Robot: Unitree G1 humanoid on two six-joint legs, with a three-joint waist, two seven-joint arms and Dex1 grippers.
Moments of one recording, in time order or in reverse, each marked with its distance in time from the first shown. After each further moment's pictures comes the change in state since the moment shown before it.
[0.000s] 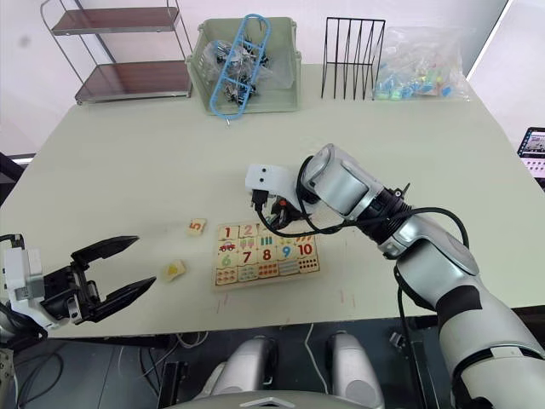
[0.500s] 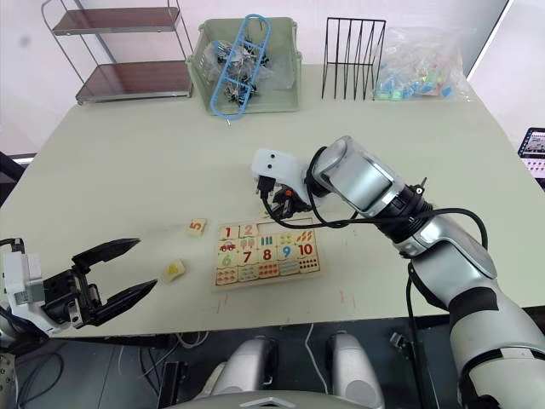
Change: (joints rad) left arm 0.025 -0.015 0.000 -0.023 -0.016 0.000 0.010; right arm 0.005 -0.074 -0.055 -0.125 0.106 0.067 -0.072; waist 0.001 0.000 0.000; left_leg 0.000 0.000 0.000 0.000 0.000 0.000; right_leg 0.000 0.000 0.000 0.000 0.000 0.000
